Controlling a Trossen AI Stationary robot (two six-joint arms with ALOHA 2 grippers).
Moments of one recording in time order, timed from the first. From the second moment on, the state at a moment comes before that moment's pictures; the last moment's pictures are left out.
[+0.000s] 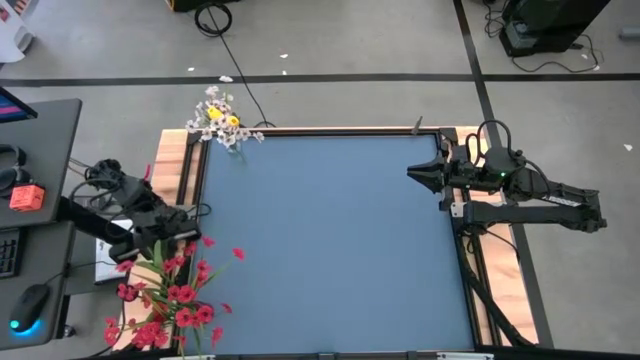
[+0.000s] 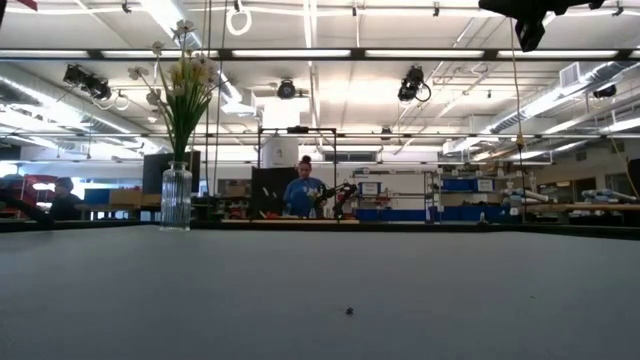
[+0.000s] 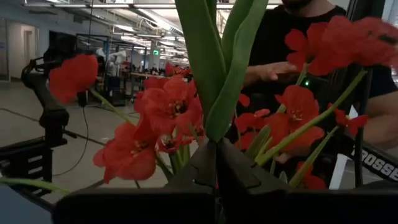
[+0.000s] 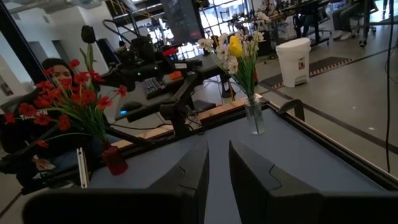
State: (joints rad) left arm -0.60 0.13 0.40 -0.03 0.55 -0.26; right arm -0.19 0.47 0.66 -0.26 -0.02 0.29
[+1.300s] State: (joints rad) left arm -0.60 0.18 0.29 0.06 0.60 -0.24; right arm -0.19 0.47 0.66 -0.26 -0.02 0.29
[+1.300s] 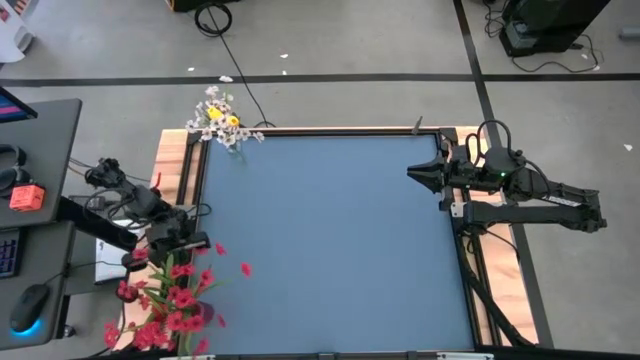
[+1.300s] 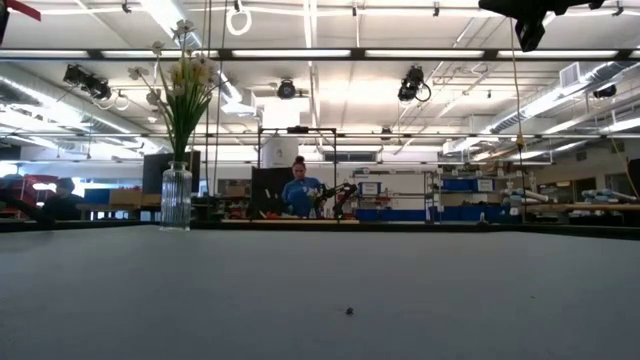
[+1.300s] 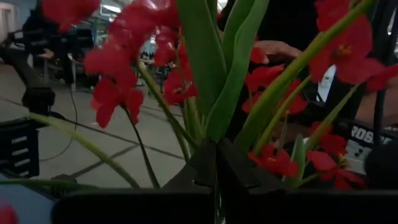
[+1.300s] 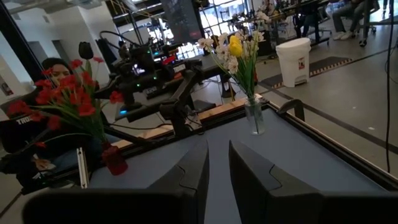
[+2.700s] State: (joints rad) left arm -0.60 0.39 0.29 0.11 0.78 -0.09; right arm -0.19 0.47 0.66 -0.26 -0.02 0.29
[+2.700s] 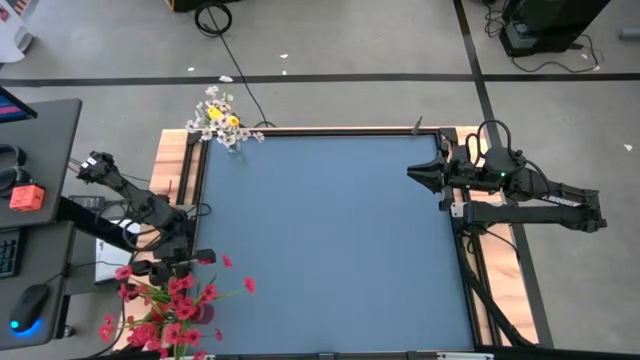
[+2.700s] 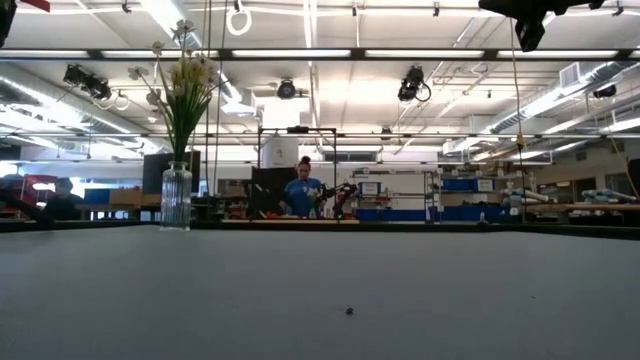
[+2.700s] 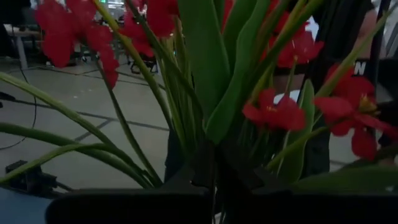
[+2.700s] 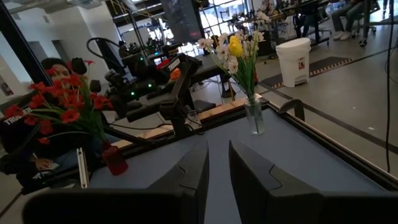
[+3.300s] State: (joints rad) left arm -0.61 0.39 0.29 -0.09 0.78 0.17; right arm -0.19 0.47 0.66 -0.26 -0.02 0.29
